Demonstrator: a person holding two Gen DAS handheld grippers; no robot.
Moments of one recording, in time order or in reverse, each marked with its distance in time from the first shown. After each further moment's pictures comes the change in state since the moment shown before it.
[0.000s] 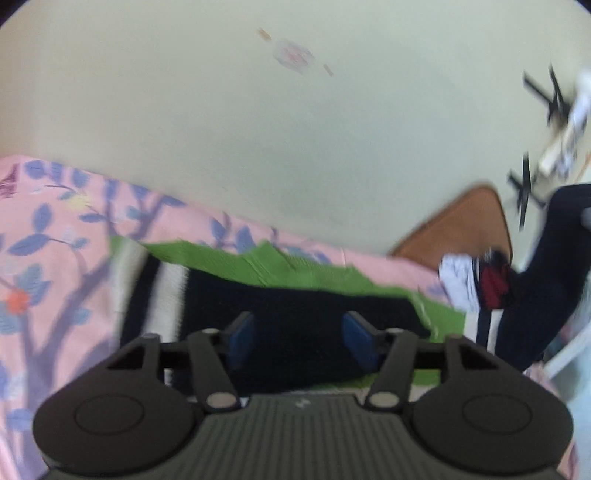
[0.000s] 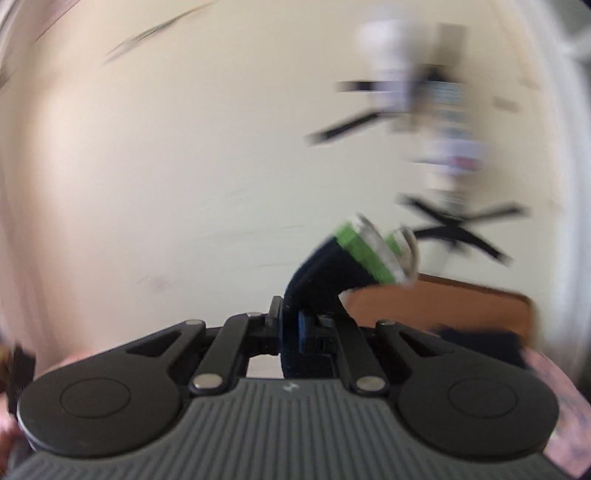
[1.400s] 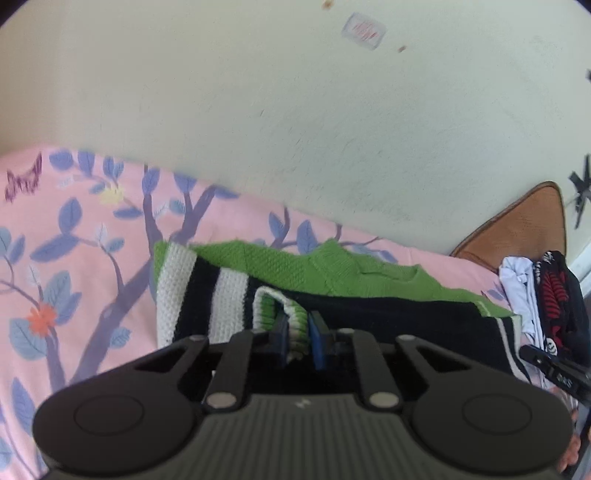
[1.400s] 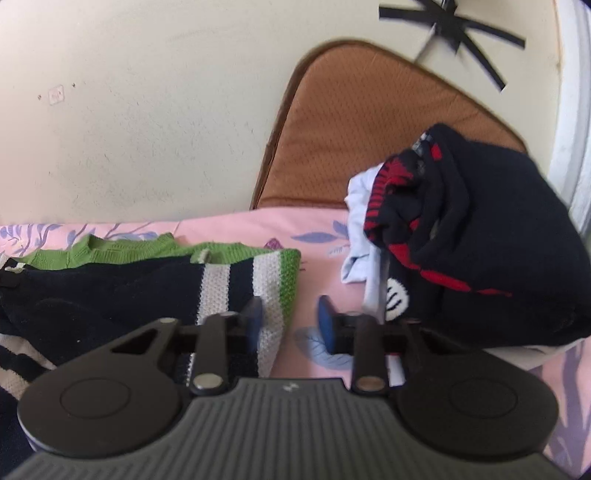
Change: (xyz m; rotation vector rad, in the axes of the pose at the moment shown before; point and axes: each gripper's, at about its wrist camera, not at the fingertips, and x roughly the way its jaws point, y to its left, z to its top) left arm 0.038 0.013 0.017 0.032 0.077 0.139; right arm 0.066 -0.073 -0.135 0.144 0.450 -0.263
